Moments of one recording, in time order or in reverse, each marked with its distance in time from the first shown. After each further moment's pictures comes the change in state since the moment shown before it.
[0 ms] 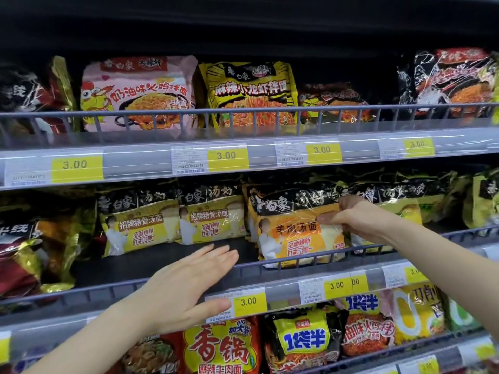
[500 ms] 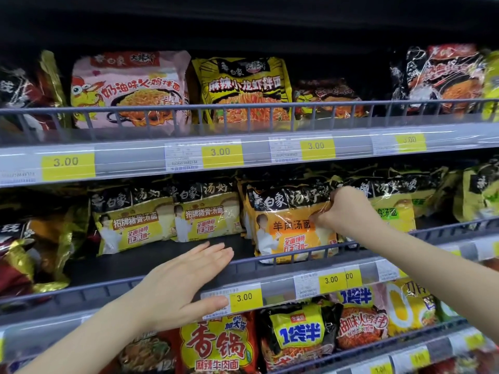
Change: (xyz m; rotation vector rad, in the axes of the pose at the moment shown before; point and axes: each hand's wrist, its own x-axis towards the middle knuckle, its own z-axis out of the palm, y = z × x) left_hand -0.001 -0.001 0.003 0.011 0.015 -0.009; right_hand -0.011 -0.004 0.021 -0.762 0.439 -0.171
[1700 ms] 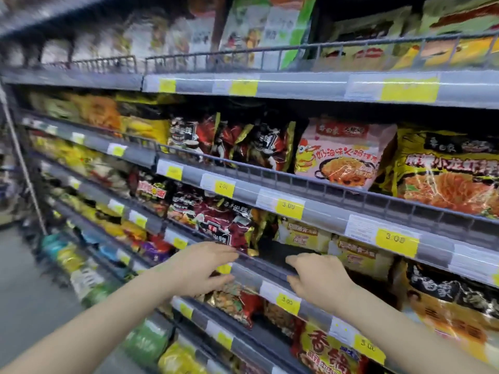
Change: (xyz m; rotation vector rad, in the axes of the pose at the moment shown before) left_hand -0.149 0.010 -0.189 0.017 -0.362 -0.795; right_hand -0.082 -0.223 0.038 -0.225 -0.424 -1.148
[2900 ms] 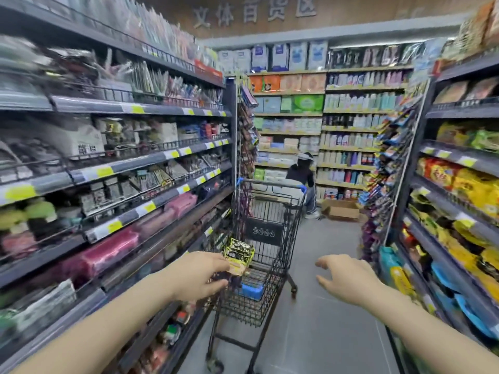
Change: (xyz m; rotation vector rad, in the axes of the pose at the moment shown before) left_hand -0.645 -0.045 -0.079 0.236 -0.094 -1.325; right_hand 0.069 -0.613 -0.091 0.266 0.012 -1.064
